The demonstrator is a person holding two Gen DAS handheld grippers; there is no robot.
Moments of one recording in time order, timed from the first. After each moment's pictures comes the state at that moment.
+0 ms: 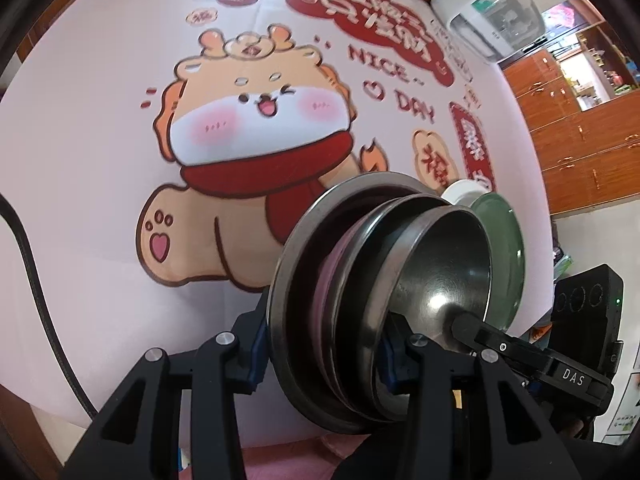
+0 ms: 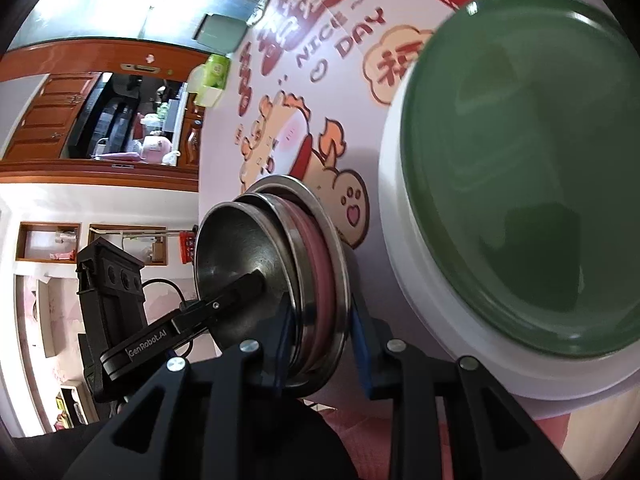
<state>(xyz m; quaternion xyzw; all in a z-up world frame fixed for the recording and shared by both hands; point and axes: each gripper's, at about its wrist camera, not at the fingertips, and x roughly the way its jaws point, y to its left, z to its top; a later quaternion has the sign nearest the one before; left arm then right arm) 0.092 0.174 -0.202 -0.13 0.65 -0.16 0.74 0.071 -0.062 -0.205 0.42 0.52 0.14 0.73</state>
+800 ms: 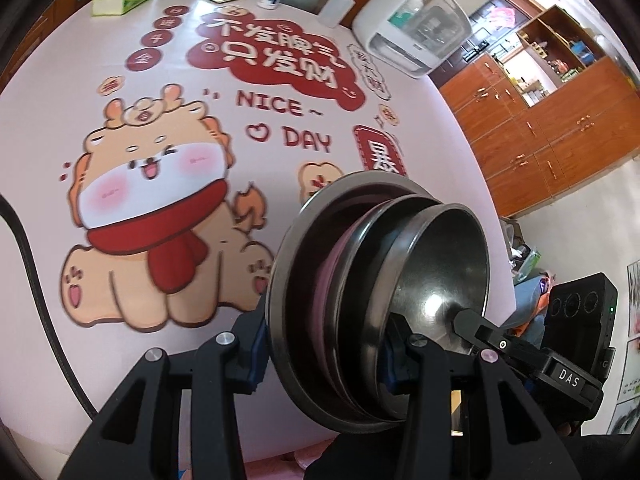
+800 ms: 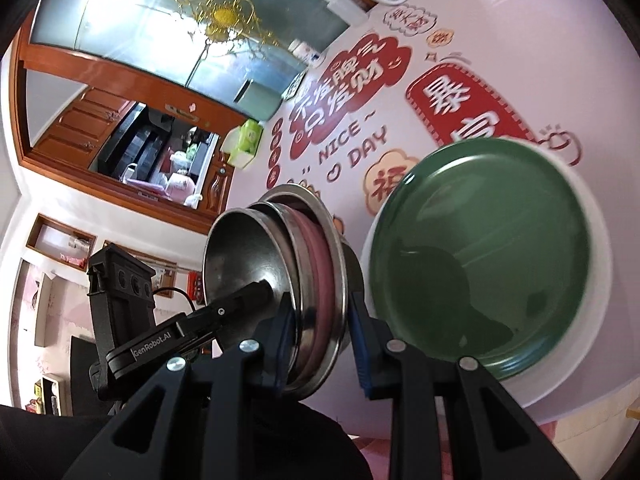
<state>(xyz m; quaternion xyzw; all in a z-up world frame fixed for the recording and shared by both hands) 0.085 0.096 -0.160 -0.13 0.58 -0.24 0.77 0.031 -0.134 -0.154 0.39 0.42 0.12 0.81</state>
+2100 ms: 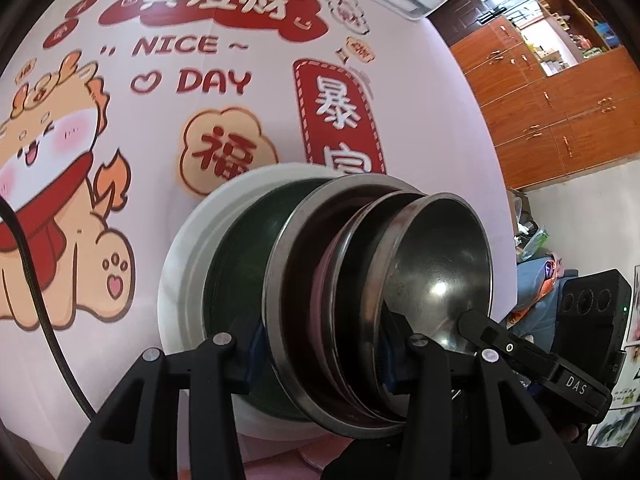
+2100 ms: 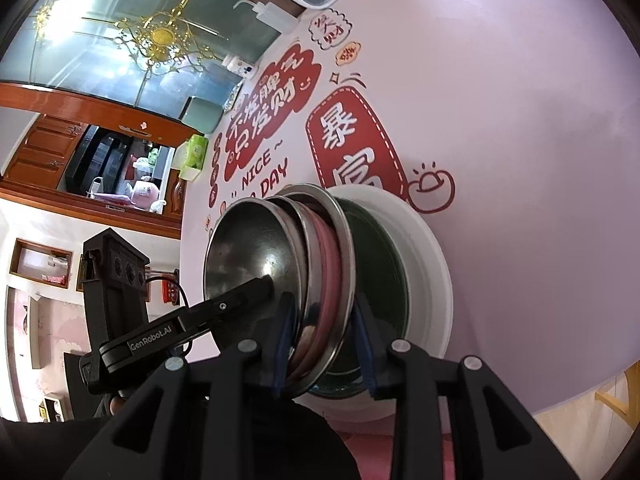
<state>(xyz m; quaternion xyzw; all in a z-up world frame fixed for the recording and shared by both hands) 0.105 -0.030 -0.195 -0.12 0.65 -0.23 0.71 0.033 -0.249 -0.171 0.40 0.48 0.09 0.77</state>
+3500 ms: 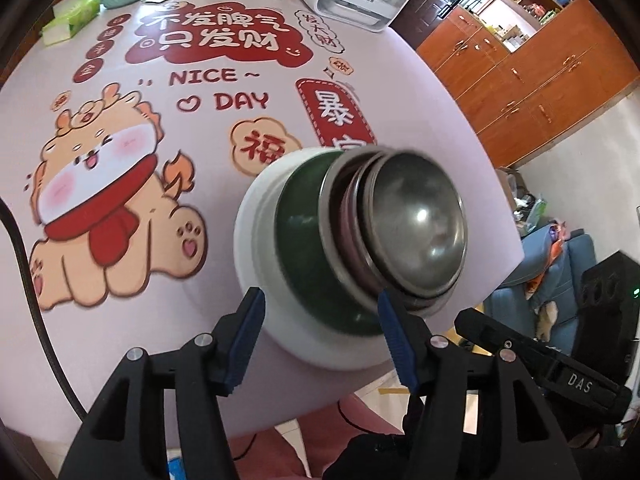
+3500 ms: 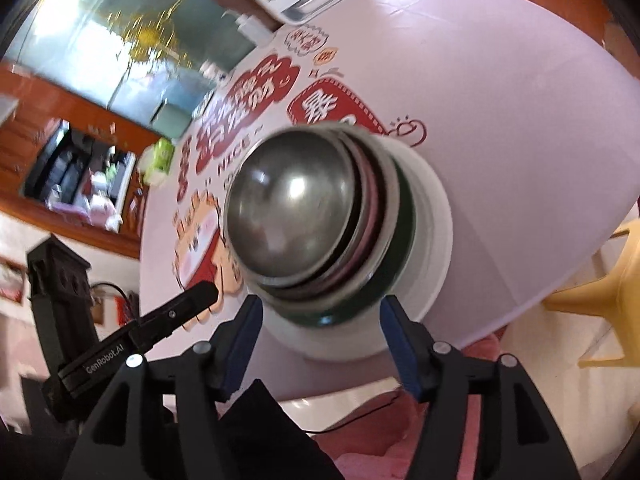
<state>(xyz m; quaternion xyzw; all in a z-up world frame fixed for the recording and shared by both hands) 0.041 0.036 -0.159 -0.05 0.59 -0.27 0.76 -0.036 -0.161 -0.148 0.34 0.48 -0.03 0.81</state>
